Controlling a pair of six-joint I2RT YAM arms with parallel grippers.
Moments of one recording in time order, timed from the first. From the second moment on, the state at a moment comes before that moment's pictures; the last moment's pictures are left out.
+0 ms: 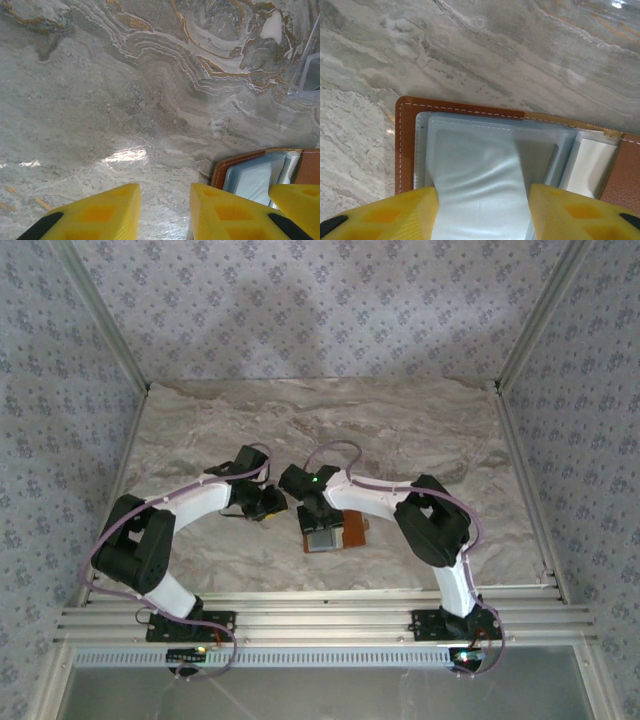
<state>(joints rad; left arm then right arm) -0.47 1.58 0.89 -0.49 0.31 -0.74 0.94 2.01 1.46 -0.89 0.07 0.67</state>
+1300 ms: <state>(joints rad) -0.61 1.66 0.93 -0.45 0.41 -0.77 0.92 1.87 1.34 -0.81 0.03 0.71</state>
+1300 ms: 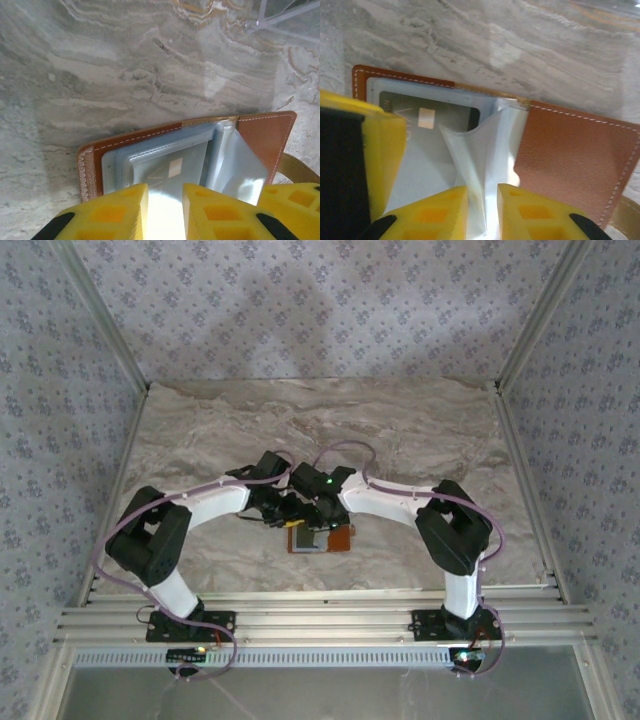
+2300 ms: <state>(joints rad) -0.61 1.68 0.94 -0.50 0.39 -0.75 0.92 1.68 1.30 -0.76 -0.01 0.74</state>
